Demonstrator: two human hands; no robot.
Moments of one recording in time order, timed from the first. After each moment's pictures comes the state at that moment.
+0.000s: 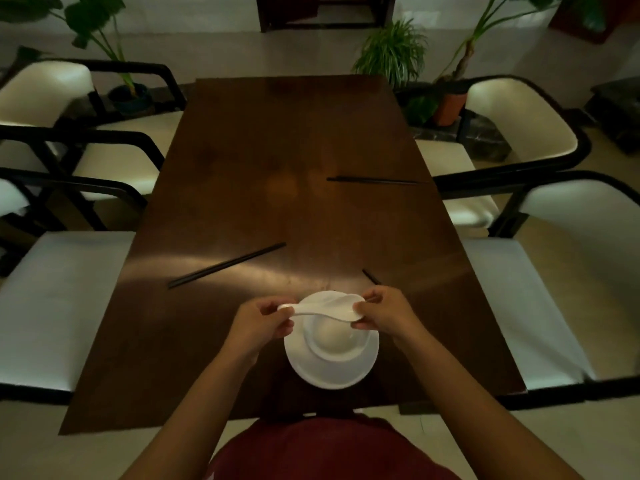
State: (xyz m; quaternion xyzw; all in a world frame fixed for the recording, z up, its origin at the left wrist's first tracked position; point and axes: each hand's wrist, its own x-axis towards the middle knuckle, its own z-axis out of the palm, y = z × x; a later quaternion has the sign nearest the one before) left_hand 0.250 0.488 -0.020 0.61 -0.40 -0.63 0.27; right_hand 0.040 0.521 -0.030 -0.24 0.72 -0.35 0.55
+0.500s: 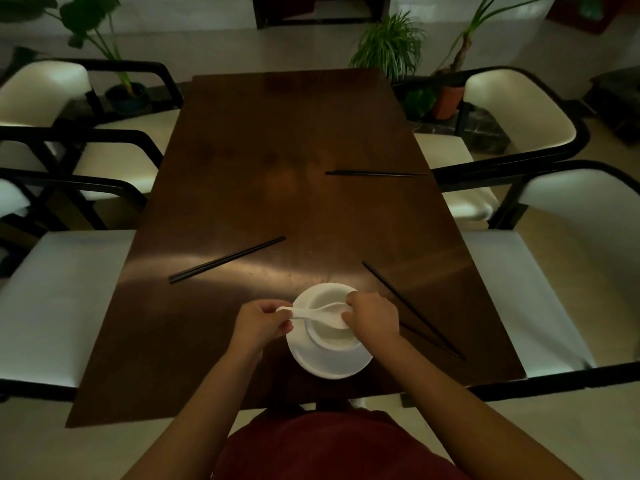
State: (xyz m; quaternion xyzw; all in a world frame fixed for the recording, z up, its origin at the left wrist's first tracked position) left_hand 0.250 0.495 -0.041 0.66 -0.37 -0.59 0.27; right_hand 0.070 0.533 -0.048 -0.60 0.78 -0.03 0.19
